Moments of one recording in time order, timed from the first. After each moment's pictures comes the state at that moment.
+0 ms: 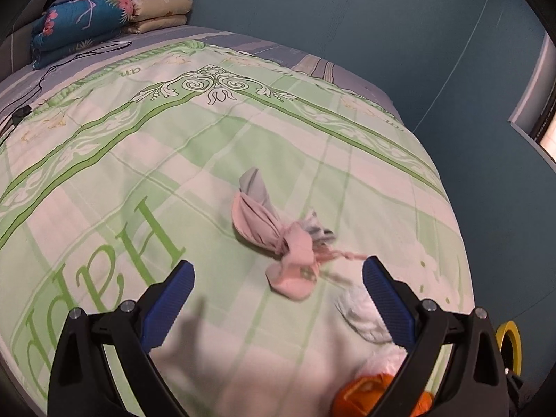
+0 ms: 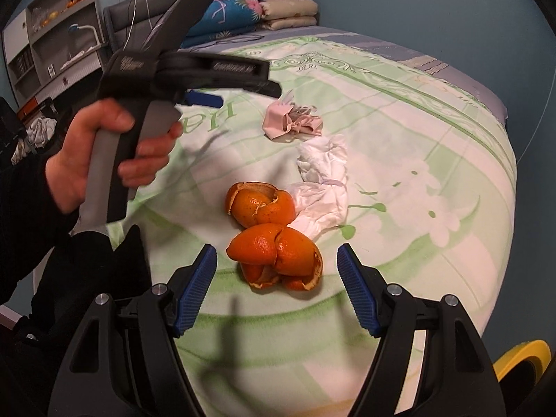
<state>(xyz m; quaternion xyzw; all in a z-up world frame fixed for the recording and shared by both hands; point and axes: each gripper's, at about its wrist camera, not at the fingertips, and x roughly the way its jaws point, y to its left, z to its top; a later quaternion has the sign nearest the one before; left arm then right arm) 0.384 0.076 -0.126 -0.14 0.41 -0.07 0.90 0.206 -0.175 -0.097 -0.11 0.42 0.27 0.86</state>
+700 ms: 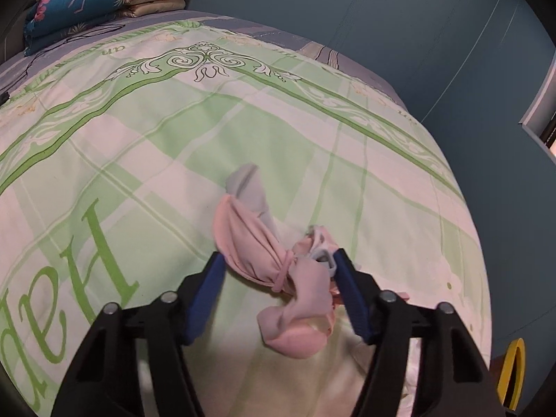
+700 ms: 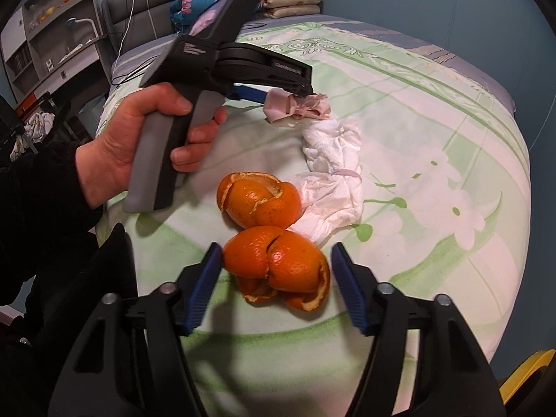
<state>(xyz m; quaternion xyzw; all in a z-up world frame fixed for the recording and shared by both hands) 0.434 0.060 -0.169 -0.15 0.43 -0.07 0.89 0.220 -0.165 -0.118 -0.10 0.44 0.28 0.85</state>
